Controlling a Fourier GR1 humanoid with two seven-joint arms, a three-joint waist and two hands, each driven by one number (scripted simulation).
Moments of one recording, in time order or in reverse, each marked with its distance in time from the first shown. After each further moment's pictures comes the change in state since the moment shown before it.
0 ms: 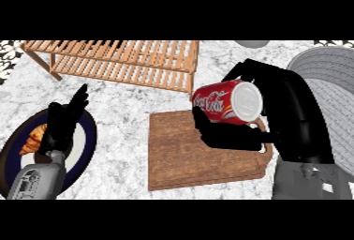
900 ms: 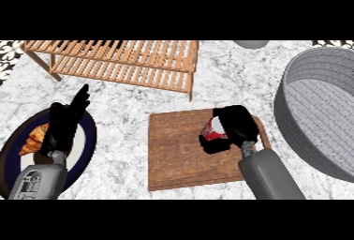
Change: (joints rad) left arm 0.005 -0.005 -0.013 -0.014 -0.002 0.012 0.013; right arm 0.176 -0.045 0.052 0.763 0.430 -0.095 -0.640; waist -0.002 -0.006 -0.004
